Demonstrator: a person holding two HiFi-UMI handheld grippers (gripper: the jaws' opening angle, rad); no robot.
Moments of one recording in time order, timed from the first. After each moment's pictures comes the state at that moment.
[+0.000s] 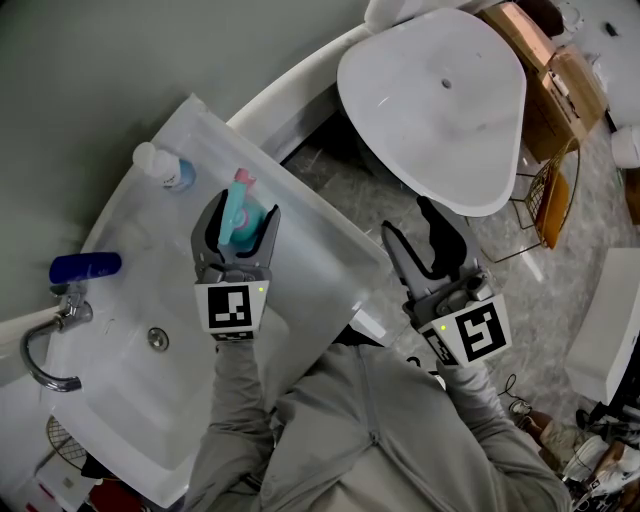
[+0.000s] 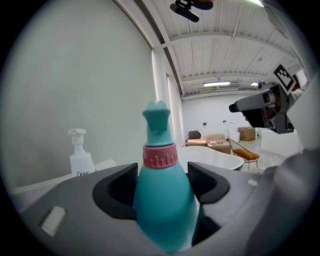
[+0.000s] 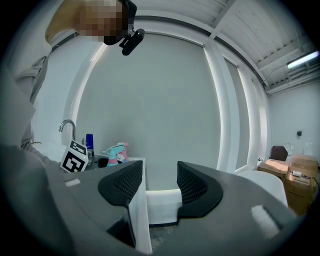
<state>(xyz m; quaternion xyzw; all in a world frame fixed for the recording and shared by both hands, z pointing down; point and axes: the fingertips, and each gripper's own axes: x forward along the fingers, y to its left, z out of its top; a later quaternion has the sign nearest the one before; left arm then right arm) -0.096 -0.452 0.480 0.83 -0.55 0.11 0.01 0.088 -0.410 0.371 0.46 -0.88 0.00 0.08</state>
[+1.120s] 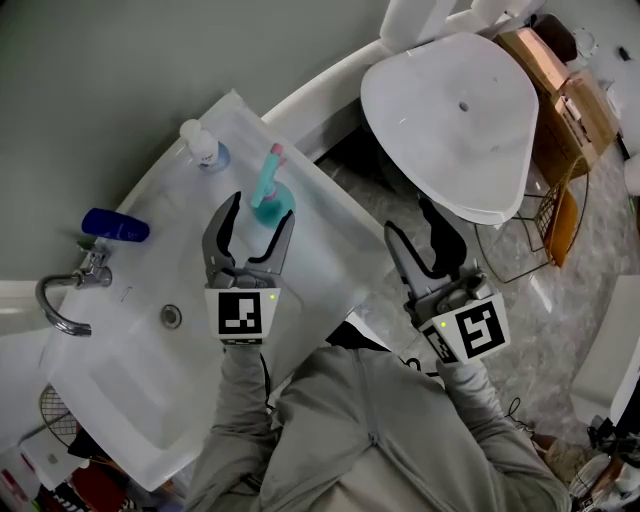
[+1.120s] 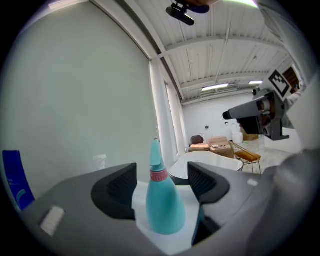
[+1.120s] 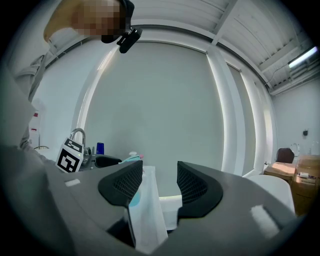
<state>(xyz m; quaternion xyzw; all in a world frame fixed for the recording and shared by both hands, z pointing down) -0.108 -0.394 0.423 0.82 -0.57 0.09 -0.03 0.068 -0.369 0.341 0.43 -0.90 -0.02 0.05</state>
